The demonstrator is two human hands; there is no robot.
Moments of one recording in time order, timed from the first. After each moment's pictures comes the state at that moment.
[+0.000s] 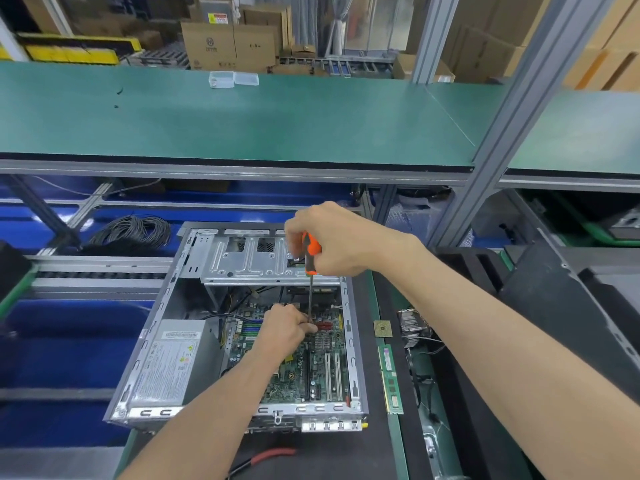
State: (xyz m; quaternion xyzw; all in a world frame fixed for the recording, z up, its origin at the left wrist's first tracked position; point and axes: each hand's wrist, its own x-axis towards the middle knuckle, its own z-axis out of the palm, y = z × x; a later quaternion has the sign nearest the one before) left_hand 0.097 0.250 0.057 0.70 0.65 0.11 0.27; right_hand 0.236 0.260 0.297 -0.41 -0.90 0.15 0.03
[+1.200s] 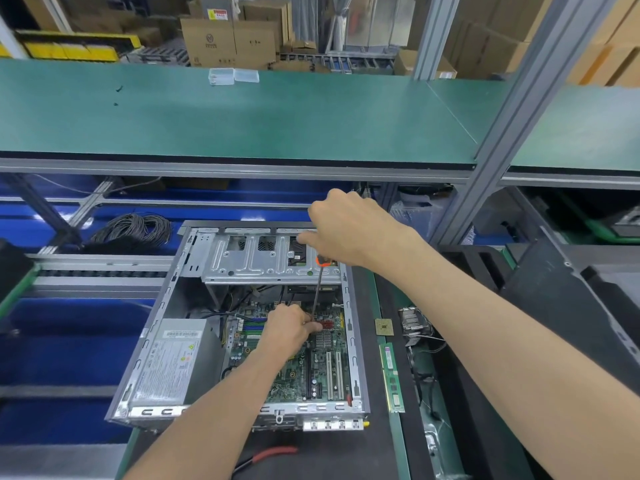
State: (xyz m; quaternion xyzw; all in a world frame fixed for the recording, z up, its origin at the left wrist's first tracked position) left_hand 0.101 0.252 0.051 0.72 0.65 0.07 0.24; right_hand 0.236 0.270 0.284 -0.53 -0.85 -0.03 0.03
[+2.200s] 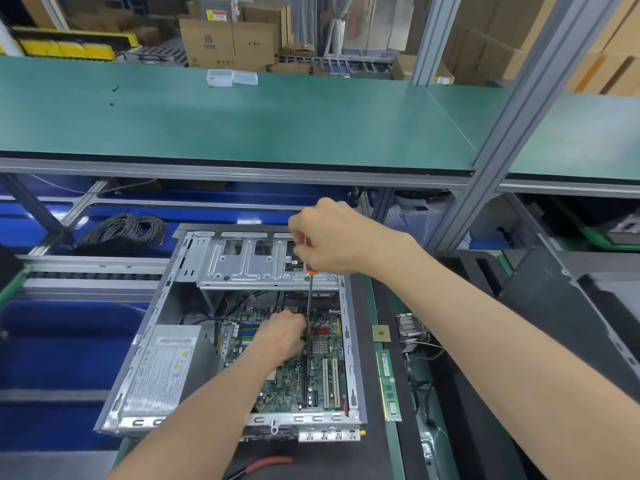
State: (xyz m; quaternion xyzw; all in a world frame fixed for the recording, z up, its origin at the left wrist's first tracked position) left_hand 0.096 0.263 0.044 0.79 0.58 -0.10 0.17; right_hand 0.226 0.271 0.294 -0.46 -0.89 0.03 0.01
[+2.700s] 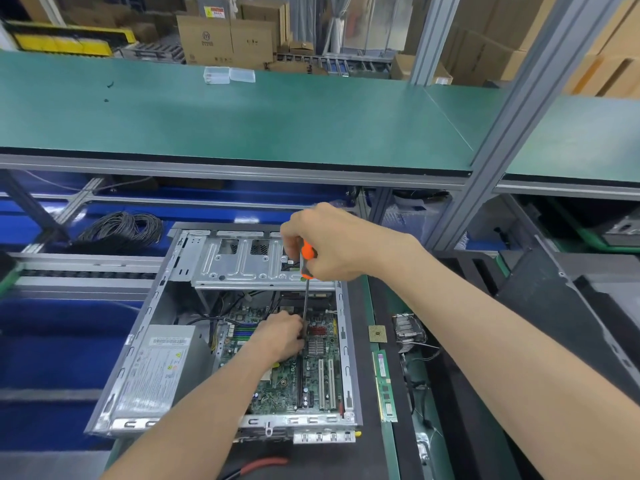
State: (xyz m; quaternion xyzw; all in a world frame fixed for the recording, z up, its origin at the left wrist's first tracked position) left_hand 0.096 0.270 0.034 0.79 0.57 -0.12 0.19; right_hand 0.234 0.272 0.293 -0.42 -0.90 0.12 0.00
